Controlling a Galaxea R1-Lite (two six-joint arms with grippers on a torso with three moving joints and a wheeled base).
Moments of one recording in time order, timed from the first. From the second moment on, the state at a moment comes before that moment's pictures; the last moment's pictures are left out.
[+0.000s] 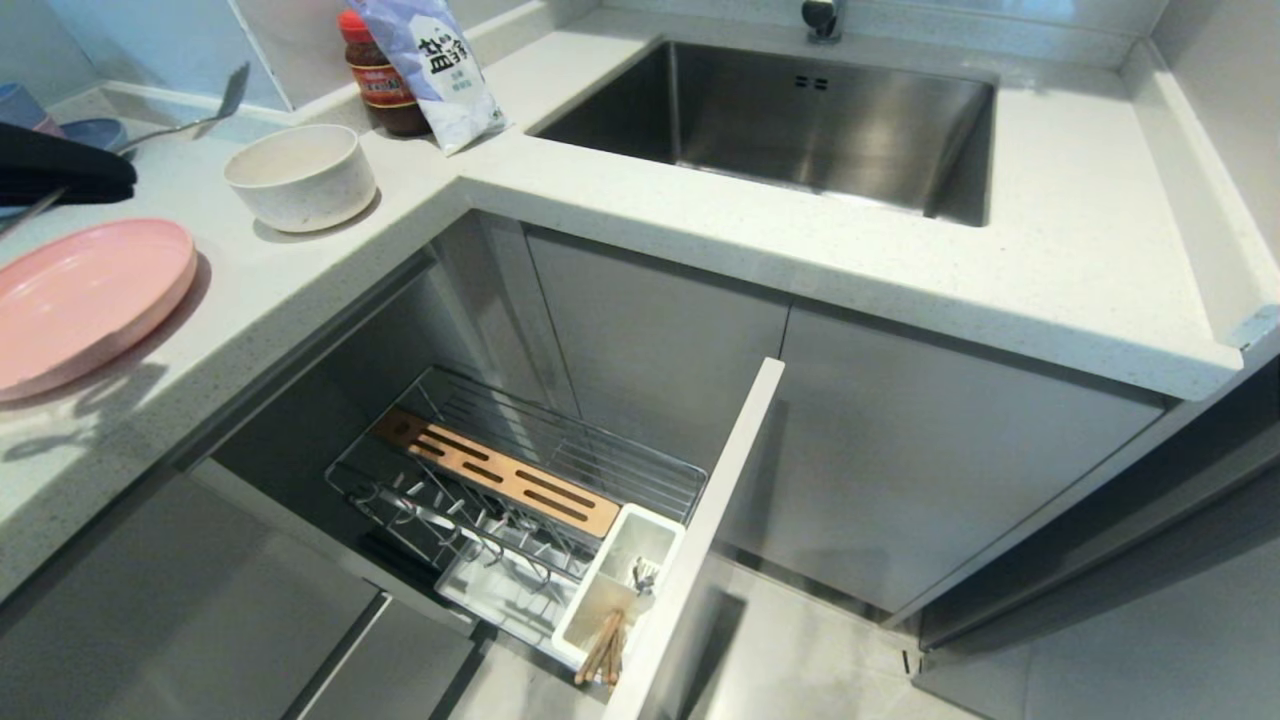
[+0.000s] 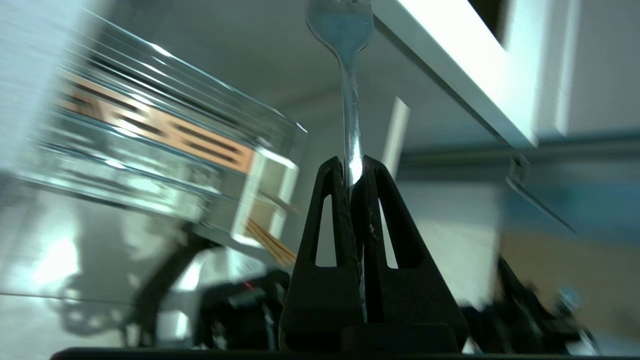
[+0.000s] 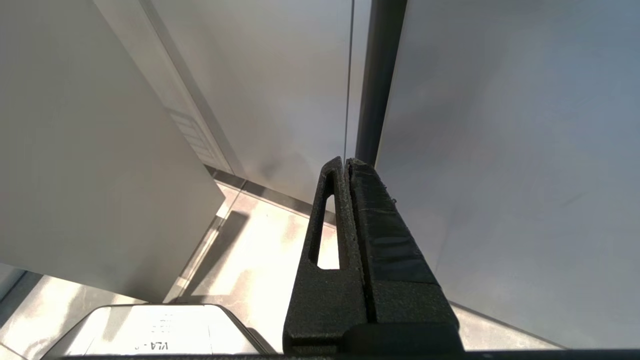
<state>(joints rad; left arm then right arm) 0.19 1.40 -1.93 1.01 -0.73 -0.20 0.00 0.00 0.00 0.00 0.00 0.03</state>
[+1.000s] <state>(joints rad) -0.48 1.72 -1.90 1.34 -0.28 -0.33 0.00 0.00 0.00 0.00 0.00 0.03</state>
